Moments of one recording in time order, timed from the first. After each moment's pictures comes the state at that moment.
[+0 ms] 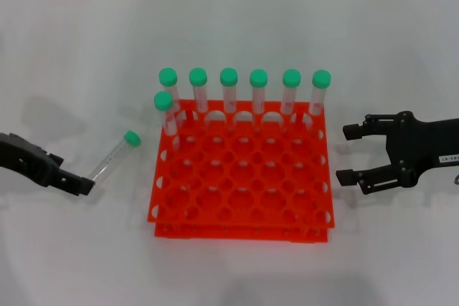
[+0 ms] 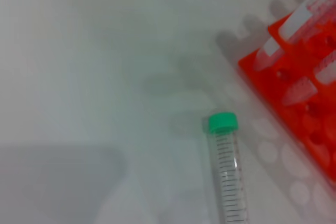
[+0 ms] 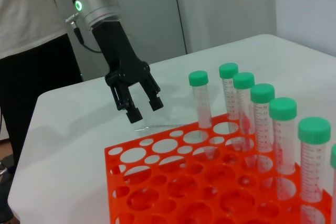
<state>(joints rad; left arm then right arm) -0.54 -2.05 0.84 1.12 2.67 1.69 -2.14 0.51 1.94 -1.15 -0.69 -1.78 -1.50 1.37</state>
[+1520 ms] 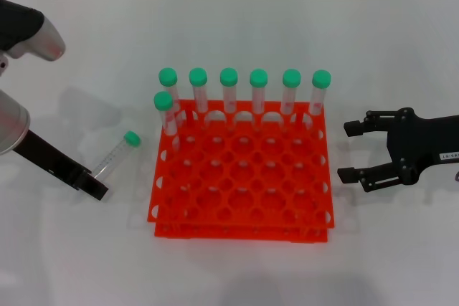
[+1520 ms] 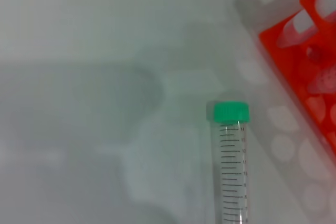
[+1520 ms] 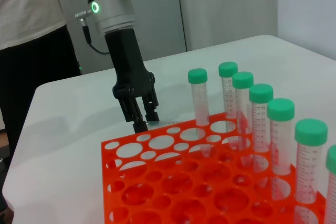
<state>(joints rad) -0.63 -2.07 1.05 1.06 2.76 1.63 -2.40 0.52 1.94 -1.15 -0.69 -1.78 -1.49 1.34</state>
